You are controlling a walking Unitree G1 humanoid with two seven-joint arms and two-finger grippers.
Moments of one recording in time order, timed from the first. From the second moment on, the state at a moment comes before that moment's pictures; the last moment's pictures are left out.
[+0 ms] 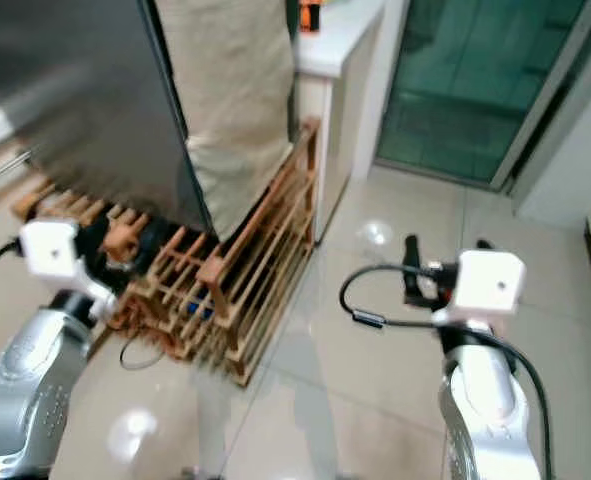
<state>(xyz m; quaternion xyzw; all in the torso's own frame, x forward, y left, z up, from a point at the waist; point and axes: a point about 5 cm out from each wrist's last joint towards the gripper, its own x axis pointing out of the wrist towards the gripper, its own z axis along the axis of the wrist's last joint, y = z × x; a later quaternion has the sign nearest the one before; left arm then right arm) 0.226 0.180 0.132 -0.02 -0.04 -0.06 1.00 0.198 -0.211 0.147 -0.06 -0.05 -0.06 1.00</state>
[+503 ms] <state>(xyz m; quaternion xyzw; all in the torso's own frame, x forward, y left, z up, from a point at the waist) 0.260 0.159 0.165 -0.06 -0.10 -0.04 0.99 0.237 -0.205 0.153 -0.05 -0.07 -0.03 1.00</state>
